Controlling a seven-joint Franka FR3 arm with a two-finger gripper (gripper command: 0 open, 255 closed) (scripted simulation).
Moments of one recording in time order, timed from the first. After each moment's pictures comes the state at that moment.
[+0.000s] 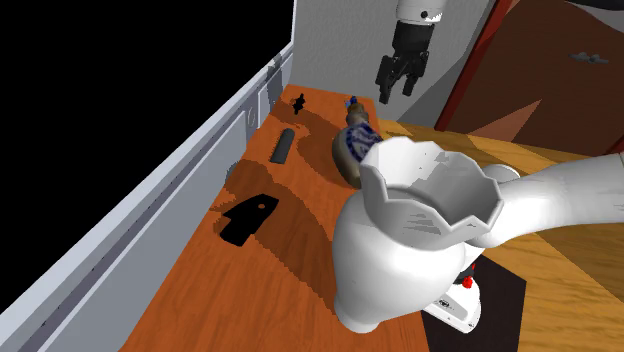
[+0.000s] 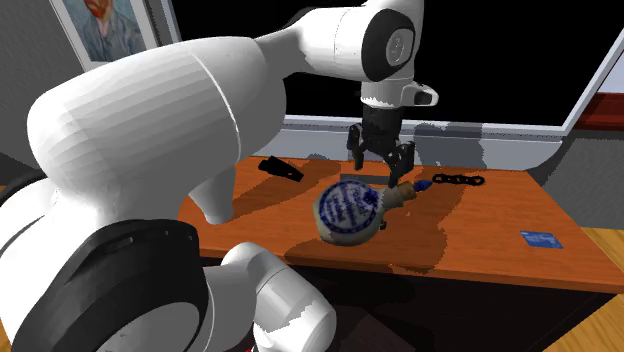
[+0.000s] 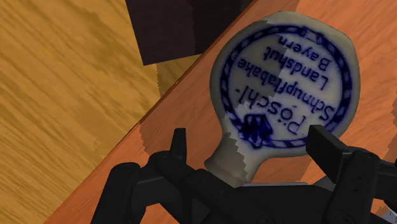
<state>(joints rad) -0.01 -0.79 -0.01 -2.28 -0.08 1.45 0.15</state>
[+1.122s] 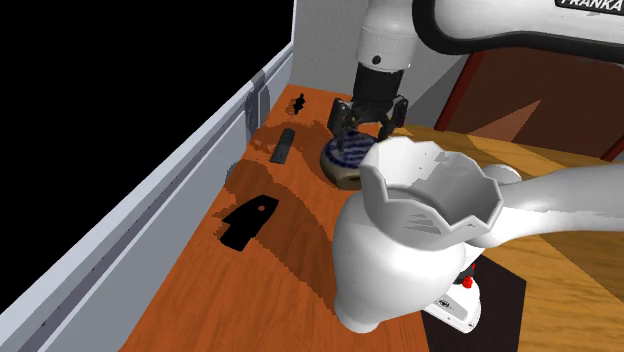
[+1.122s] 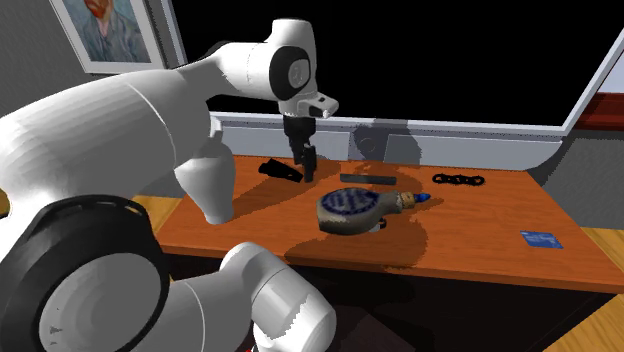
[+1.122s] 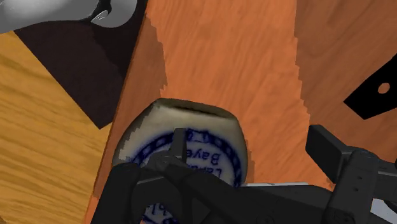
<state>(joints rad) -0.02 -0.88 0.40 -2.42 0.24 1.55 0.78</state>
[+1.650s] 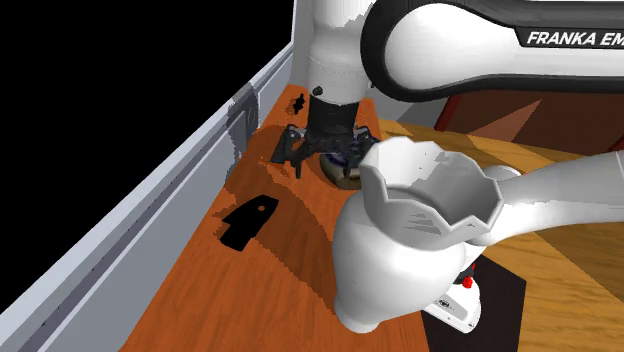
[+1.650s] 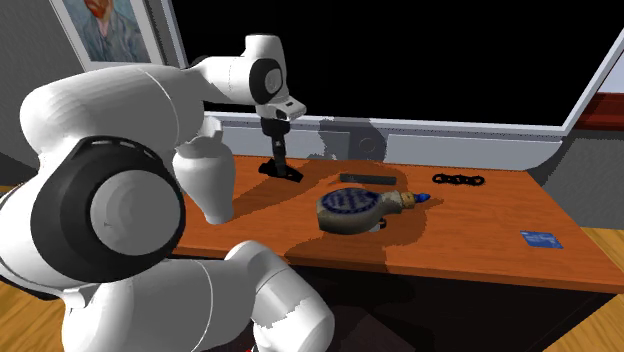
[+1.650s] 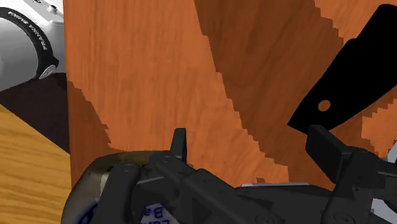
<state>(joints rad) -0.08 -0.75 0.67 -2.35 0.37 1.69 1.12</state>
